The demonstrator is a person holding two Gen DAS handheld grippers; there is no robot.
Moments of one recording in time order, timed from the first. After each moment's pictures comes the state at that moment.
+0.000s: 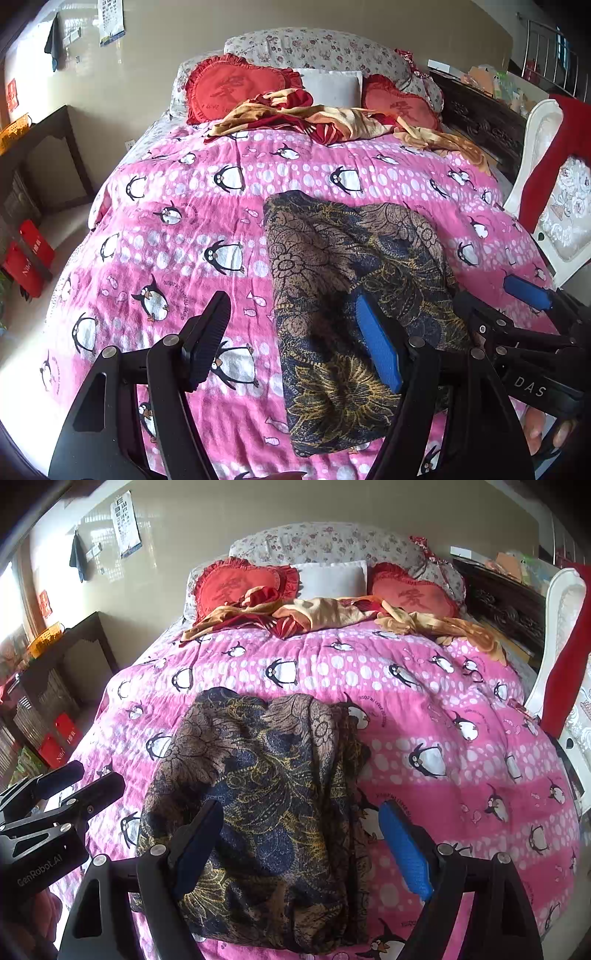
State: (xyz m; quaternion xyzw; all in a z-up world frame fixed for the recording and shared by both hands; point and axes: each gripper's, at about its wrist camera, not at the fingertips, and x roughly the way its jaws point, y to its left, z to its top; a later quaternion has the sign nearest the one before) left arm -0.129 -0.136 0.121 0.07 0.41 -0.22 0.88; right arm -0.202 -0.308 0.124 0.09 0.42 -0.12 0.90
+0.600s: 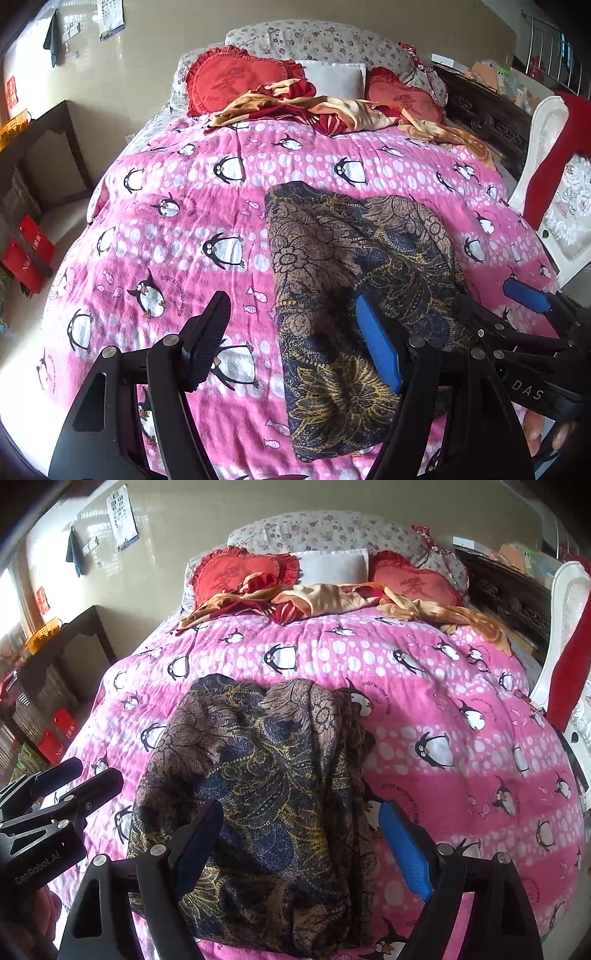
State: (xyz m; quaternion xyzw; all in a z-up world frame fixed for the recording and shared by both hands) left arm -0.122 -0.139 0.112 0.07 0.42 -0.22 0.88; right arm -0.195 -0.310 0.110 0.10 0.43 -0.12 0.89
